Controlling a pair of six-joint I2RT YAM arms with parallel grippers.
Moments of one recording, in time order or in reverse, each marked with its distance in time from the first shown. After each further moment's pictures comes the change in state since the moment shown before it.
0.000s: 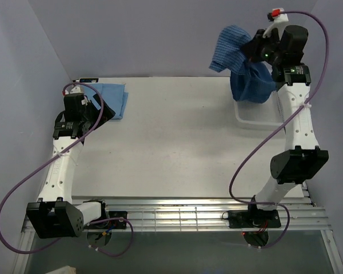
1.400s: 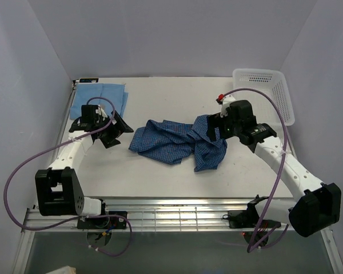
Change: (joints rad) left arm -0.008 0.141 -0.224 0.077 0.324 -0.072; right arm 0.429 -0.558 -0.958 -0.053 0.317 -0.060
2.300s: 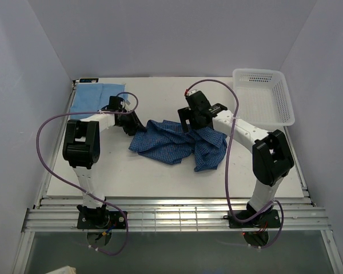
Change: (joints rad) left arm -0.128 0.662 0.338 0.207 0.088 0.009; right arm 0.233 0.580 0.377 -0.054 0.304 0.124
